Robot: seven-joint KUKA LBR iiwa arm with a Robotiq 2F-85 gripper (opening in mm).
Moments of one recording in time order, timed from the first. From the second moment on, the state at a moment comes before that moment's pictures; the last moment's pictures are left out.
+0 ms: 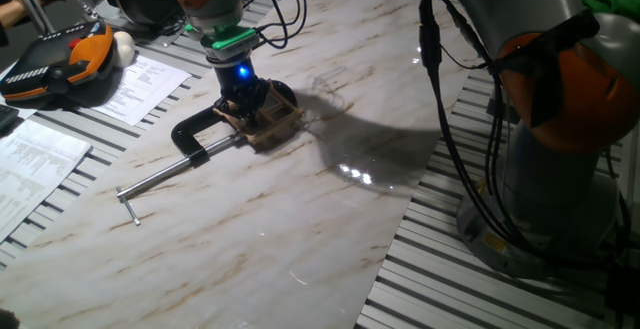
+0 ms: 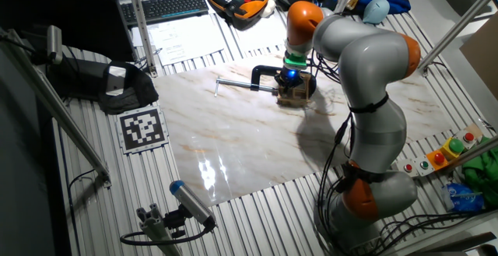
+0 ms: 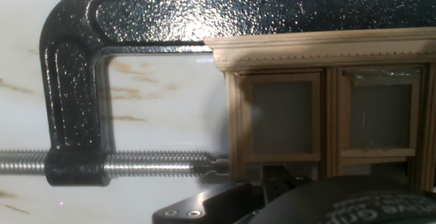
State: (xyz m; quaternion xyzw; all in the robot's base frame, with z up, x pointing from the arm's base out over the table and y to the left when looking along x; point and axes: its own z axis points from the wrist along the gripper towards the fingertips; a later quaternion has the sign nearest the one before) arm 0.568 0.004 0.043 -0.22 -0.97 -0.02 0.08
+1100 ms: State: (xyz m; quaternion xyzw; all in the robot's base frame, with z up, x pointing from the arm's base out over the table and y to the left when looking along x) arm 0.550 -0.003 0.118 -0.18 -0.98 -0.01 0.05
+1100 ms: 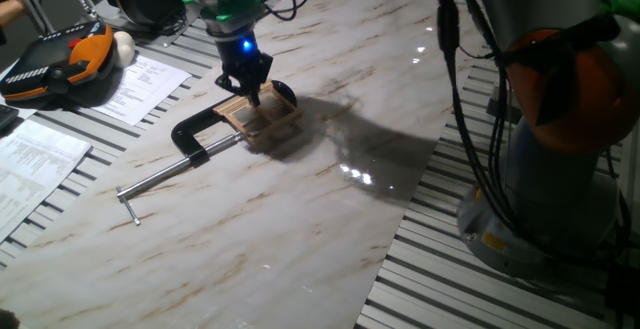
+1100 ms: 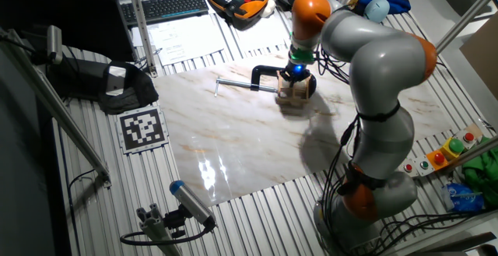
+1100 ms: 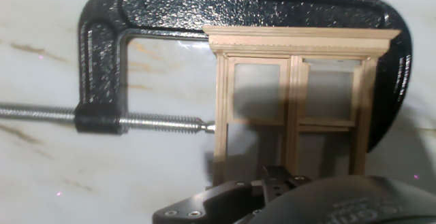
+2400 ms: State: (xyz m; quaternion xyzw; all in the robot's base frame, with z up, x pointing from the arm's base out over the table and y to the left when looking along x) arm 0.516 0.001 0.199 -0.15 -0.99 -0.01 0.01
